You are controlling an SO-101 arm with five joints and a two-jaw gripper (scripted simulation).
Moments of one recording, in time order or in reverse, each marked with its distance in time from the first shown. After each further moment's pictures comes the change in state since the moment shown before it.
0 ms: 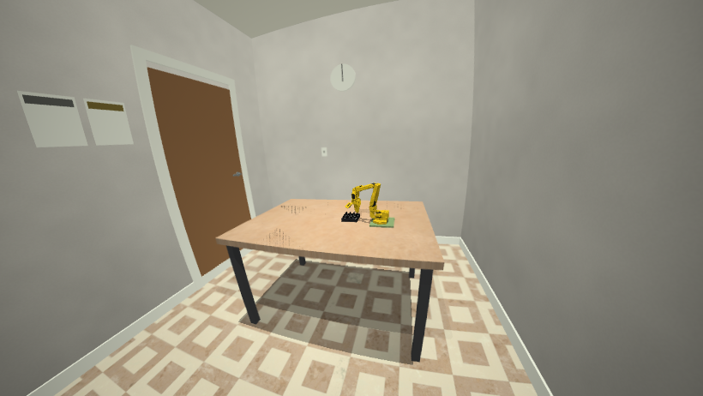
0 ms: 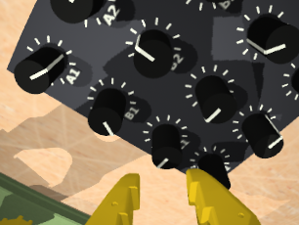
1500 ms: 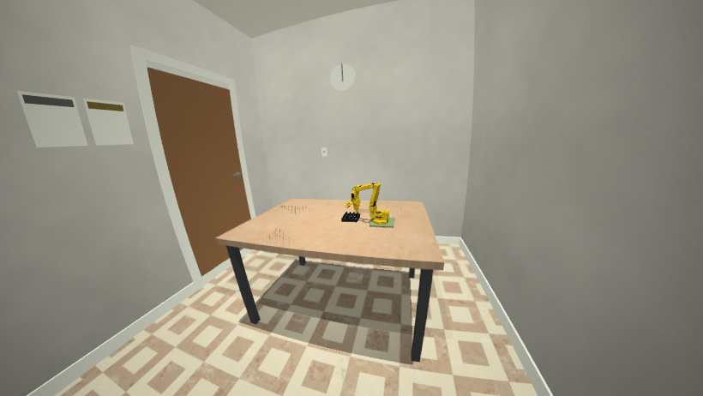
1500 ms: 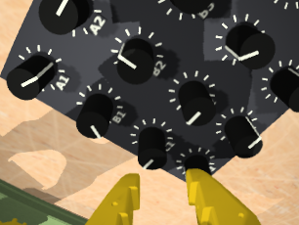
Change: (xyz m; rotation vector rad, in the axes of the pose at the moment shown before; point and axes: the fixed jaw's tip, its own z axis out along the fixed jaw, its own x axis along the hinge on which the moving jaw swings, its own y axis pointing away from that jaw) arm -0.003 -0.005 -0.003 0.023 -0.014 0.000
